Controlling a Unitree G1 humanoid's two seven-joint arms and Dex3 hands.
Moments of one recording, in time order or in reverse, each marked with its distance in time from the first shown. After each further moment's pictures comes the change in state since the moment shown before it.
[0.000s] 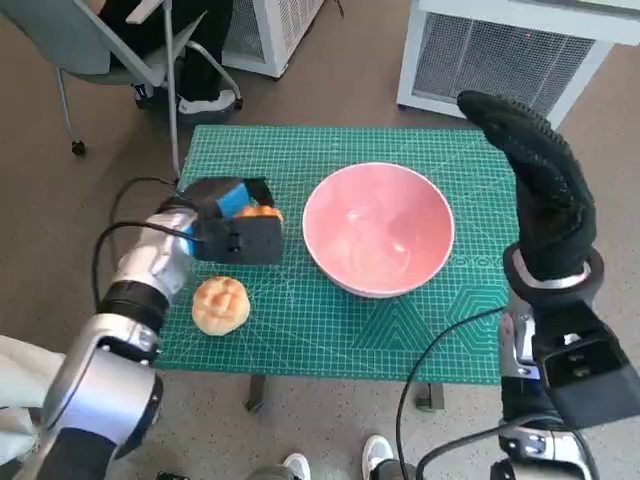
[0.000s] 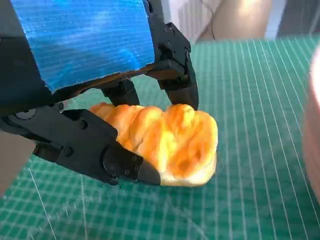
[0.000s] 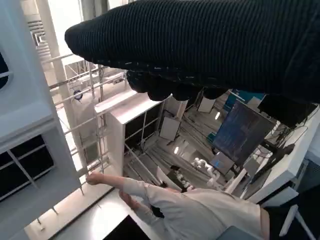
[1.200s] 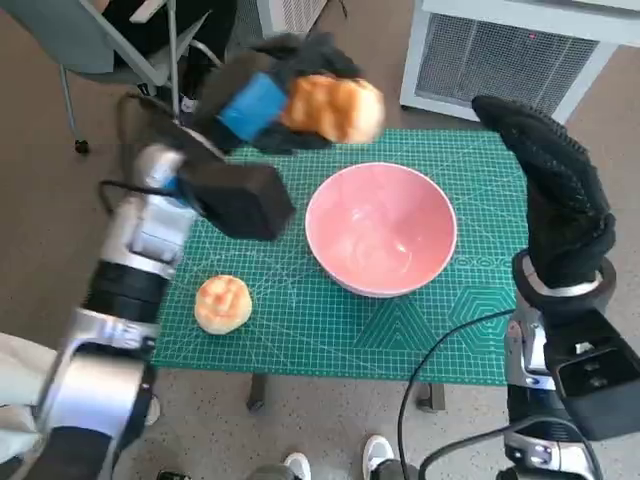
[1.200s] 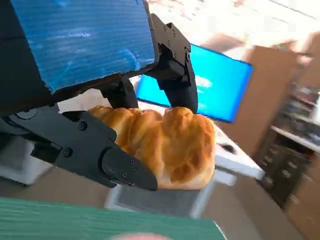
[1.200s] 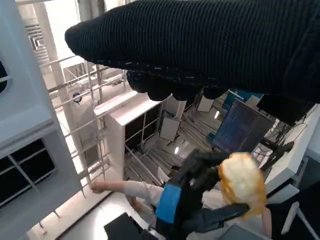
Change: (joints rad) left arm -0.005 -0.068 0.167 -0.598 -0.196 -0.153 -0.023; right arm 0.034 -0.017 0.001 -0.057 0.031 0.037 0.003
